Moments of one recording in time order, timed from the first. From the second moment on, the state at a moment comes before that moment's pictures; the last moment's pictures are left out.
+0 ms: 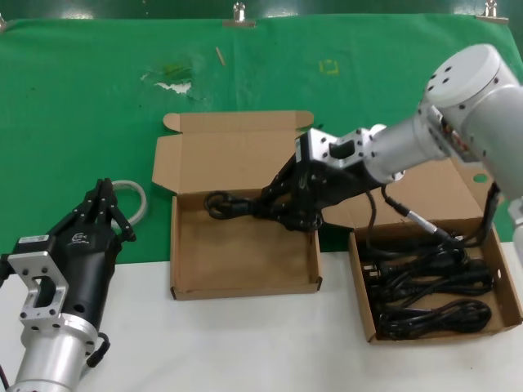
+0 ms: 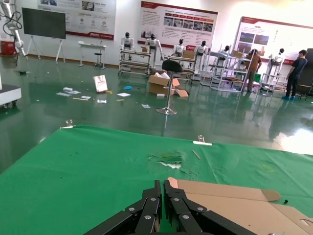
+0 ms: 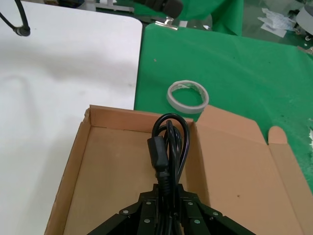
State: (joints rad) left arm 0.00 -0.13 1.60 -1.60 -1.80 0.00 0.00; right arm 1.37 0.05 -2.10 0.01 1.34 -1.09 -0.50
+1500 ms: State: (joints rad) left arm 0.00 -0.13 1.60 -1.60 -1.80 0.00 0.00; right arm 1.25 0.00 -2.43 0.07 1.64 -0.87 -0.52
